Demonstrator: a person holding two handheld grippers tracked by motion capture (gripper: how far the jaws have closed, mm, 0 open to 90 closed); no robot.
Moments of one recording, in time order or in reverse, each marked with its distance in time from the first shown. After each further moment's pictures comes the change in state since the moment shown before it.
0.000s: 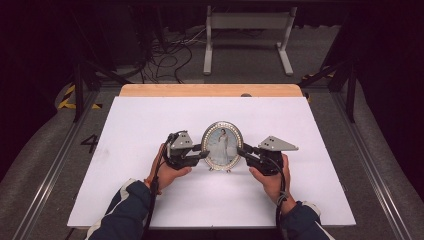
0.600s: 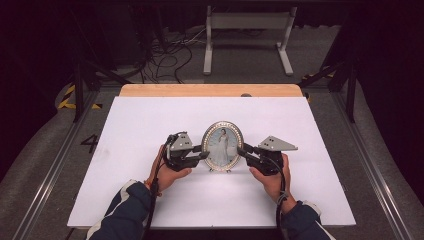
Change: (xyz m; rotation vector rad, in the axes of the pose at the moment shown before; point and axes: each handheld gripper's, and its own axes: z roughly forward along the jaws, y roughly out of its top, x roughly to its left) left arm -0.004 0.000 -0.003 -0.010 -0.001 -0.006; right arm -0.003 -0.002 0.002 0.006 -0.003 -0.015
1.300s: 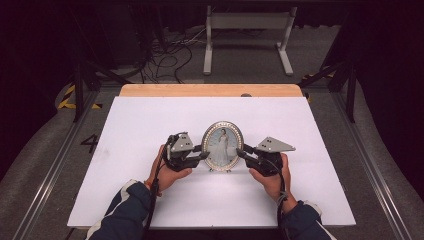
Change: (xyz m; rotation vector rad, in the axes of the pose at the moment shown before) left arm -0.001 0.000 0.000 0.002 0.017 0.029; right arm 0.002 -0.001 0.001 0.028 -0.005 -0.053
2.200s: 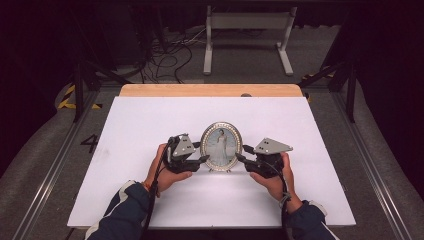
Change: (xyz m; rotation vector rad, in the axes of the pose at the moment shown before) left arm -0.009 0.004 -0.007 0.035 0.079 0.087; right arm 0.005 0.006 -0.006 0.065 0.009 -0.109
